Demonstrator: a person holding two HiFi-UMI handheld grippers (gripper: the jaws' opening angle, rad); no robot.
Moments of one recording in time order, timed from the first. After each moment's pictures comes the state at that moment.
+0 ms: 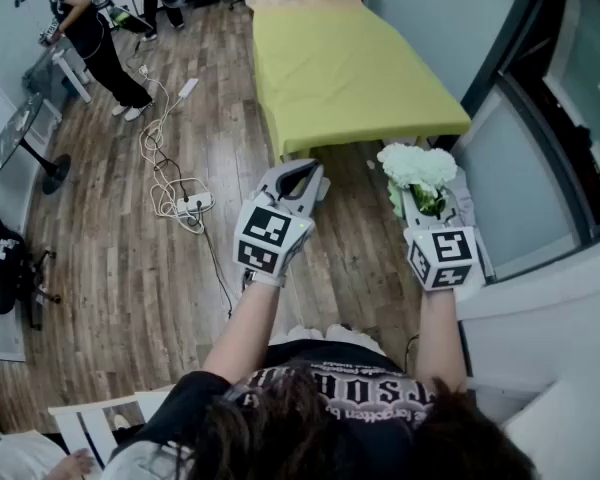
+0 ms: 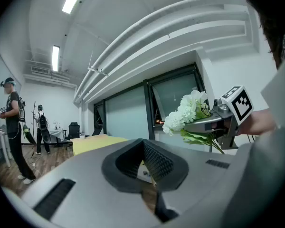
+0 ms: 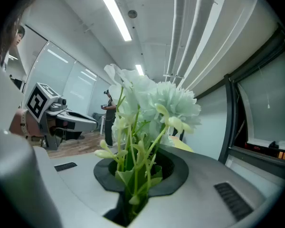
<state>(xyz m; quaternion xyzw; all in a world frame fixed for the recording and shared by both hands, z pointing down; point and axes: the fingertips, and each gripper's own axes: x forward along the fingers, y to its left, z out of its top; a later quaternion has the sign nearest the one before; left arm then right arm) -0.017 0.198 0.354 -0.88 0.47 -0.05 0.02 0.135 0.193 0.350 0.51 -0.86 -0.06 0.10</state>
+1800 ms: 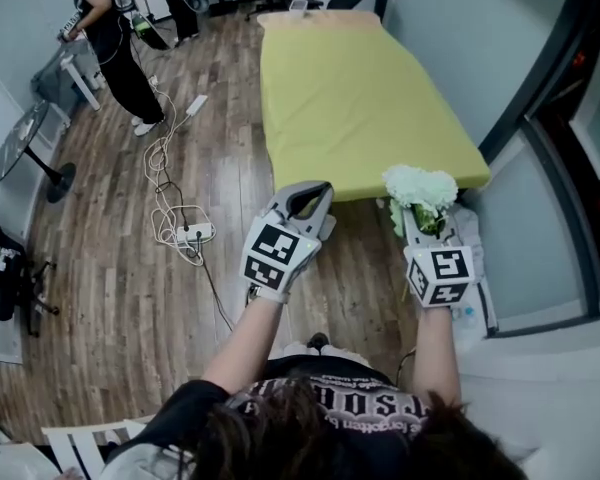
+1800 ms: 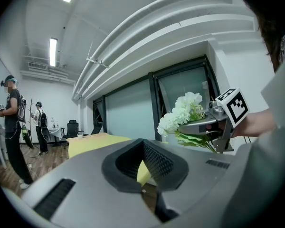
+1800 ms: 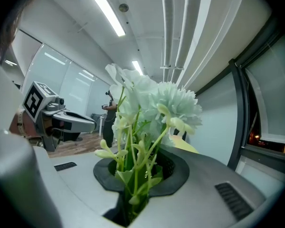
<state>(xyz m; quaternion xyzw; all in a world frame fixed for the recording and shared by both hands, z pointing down) 0.000 0.038 0.367 -0.88 0.47 -0.07 0.01 0.143 0.019 0.370 0.49 -0.86 -0.04 0.09</state>
